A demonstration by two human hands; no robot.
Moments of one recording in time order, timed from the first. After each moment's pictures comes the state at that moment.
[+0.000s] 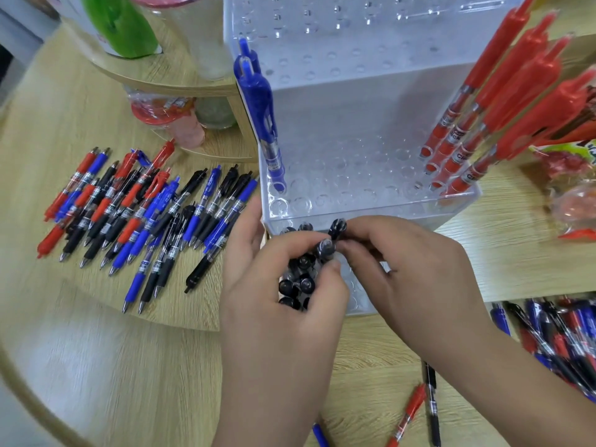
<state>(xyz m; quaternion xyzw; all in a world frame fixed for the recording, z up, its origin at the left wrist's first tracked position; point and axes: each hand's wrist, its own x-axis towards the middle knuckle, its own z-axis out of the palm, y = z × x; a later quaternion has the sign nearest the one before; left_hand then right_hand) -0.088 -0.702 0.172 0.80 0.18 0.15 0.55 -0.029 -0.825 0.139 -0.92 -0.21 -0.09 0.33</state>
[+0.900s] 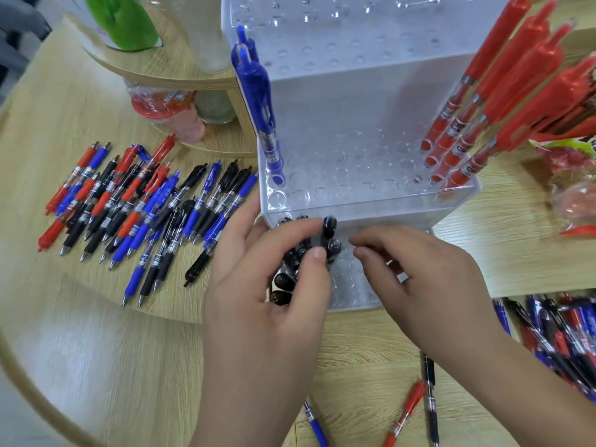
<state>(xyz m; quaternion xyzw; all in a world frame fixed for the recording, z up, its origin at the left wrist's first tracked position) -0.092 -0.694 0.175 0.82 0.14 0.16 0.54 -0.039 -0.846 0.121 -0.92 -0.19 -0.07 0.34</state>
